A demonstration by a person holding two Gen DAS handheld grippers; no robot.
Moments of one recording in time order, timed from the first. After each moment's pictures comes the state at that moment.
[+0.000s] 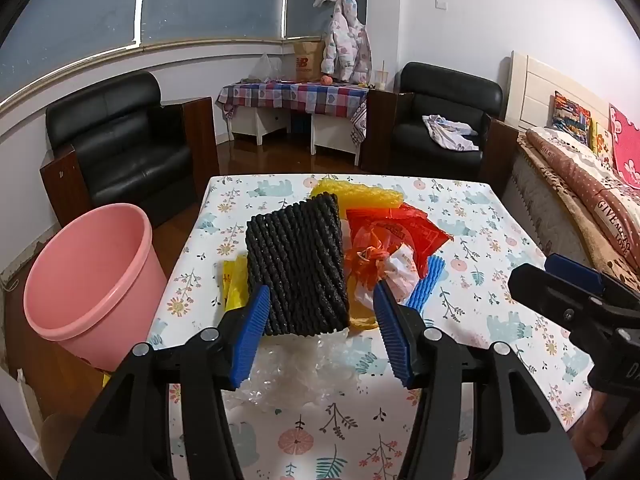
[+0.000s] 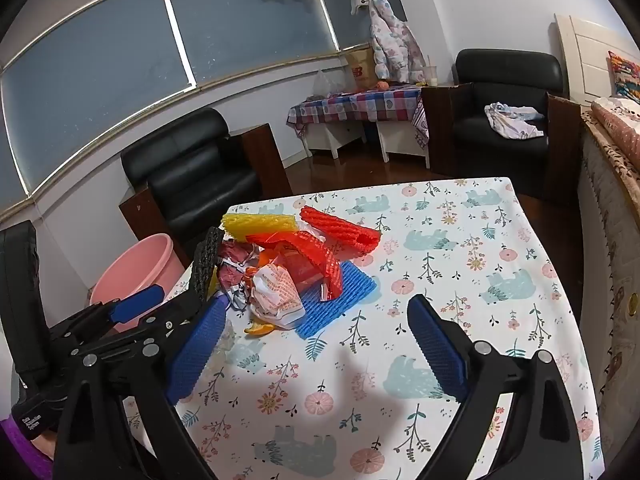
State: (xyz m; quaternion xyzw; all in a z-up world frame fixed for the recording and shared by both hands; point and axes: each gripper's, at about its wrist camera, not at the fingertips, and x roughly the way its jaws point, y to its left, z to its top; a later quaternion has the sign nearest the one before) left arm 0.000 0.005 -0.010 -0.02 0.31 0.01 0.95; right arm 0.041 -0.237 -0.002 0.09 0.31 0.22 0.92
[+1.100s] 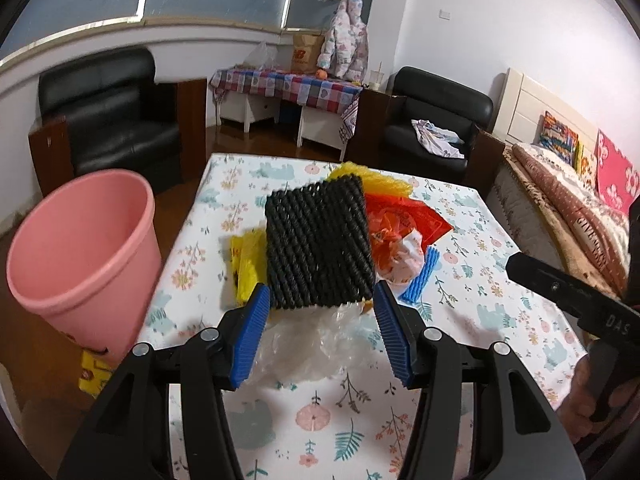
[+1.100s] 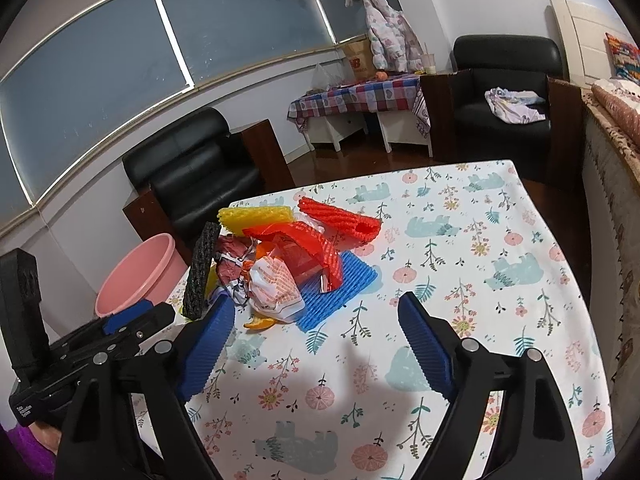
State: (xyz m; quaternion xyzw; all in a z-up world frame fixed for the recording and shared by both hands) left arm -0.015 0.040 -0.016 -0.08 0.33 -0.03 0.94; right arm 0.046 -0.243 -0.012 0.11 0.33 0.22 0.91
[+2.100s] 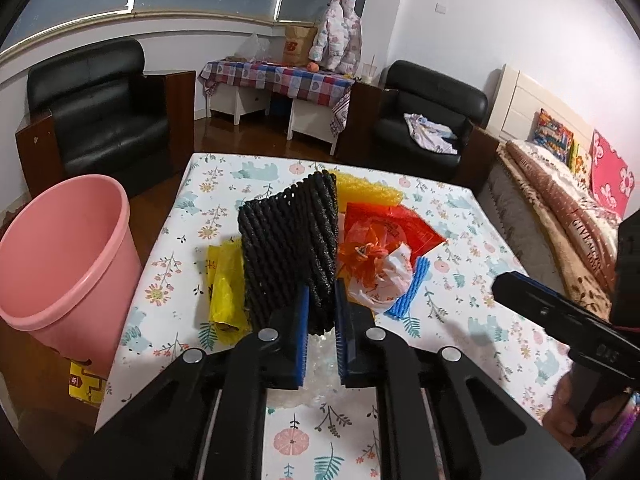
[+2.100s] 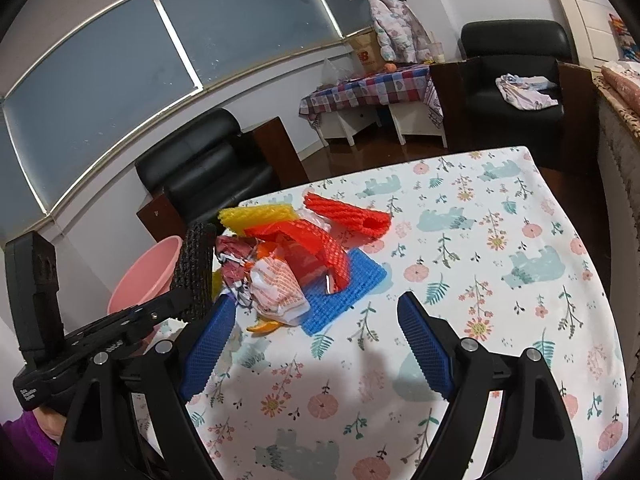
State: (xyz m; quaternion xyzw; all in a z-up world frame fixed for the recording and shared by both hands) left arm 0.007 0.030 -0.008 -0.08 0.34 -0.04 0.94; right arm 0.063 -0.248 -0.020 0.14 0.33 0.26 0.90
